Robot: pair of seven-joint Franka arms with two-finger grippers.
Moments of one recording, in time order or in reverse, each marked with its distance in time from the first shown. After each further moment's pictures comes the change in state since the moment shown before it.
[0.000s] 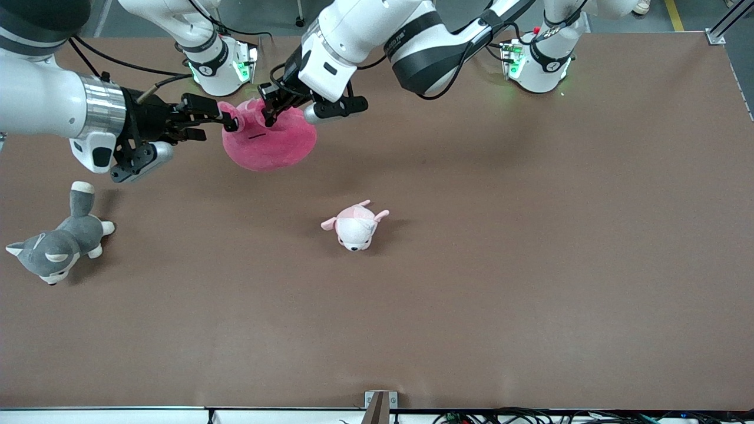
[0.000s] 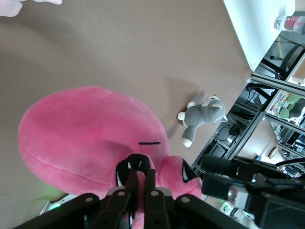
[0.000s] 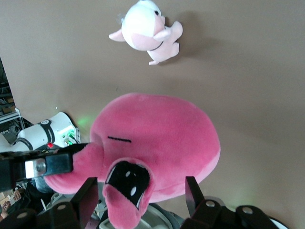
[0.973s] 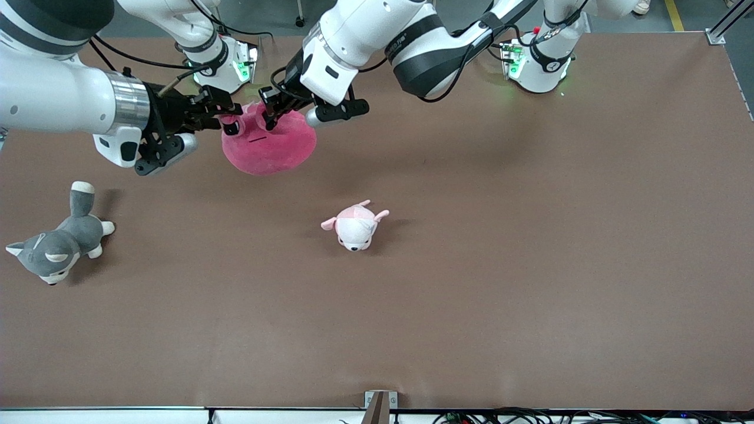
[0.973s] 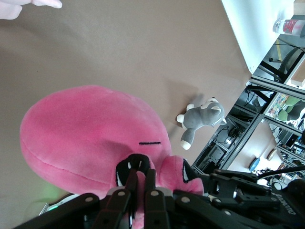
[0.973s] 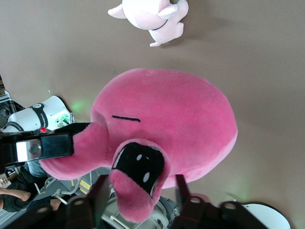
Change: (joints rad) left arm 0.001 0.004 0.006 0.000 0.000 0.005 -0.001; right arm 0.046 0.000 0.001 -0.014 -0.019 -0.029 0.003
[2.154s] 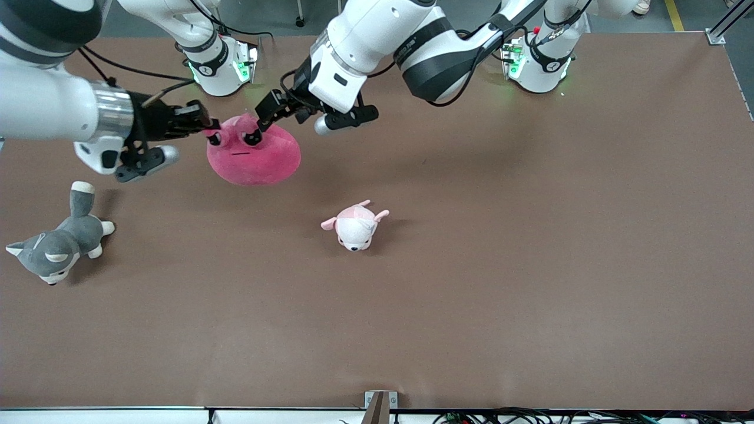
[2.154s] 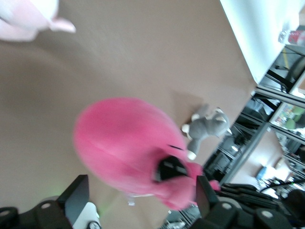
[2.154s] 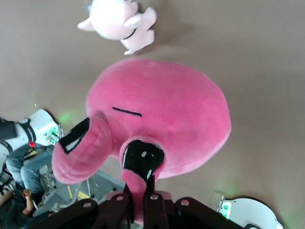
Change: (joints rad) left arm 0.047 -0.015 0.003 0.009 0.047 -0.087 0.005; right arm -0.070 0.006 -0.021 -0.011 -0.056 0.009 0.006
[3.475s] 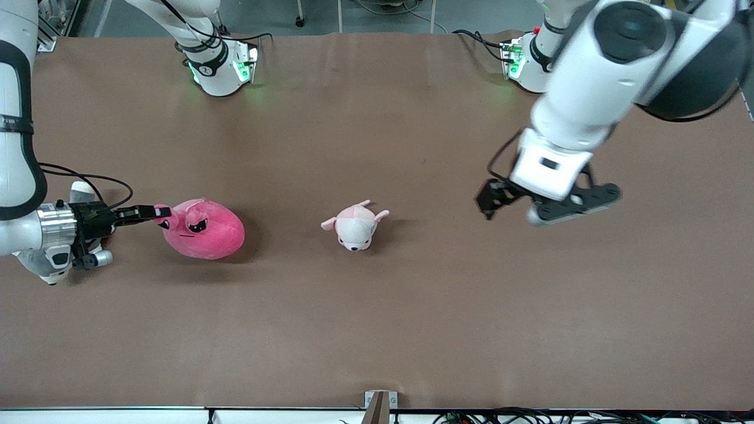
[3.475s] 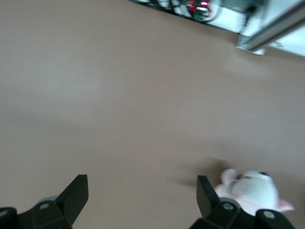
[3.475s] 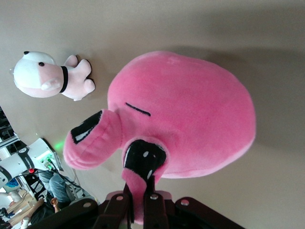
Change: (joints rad) left arm 0.511 -0.147 0.006 0.004 0.331 -0.636 0.700; right arm -0.287 0.426 -0.008 0.118 0.008 0.118 -0.334
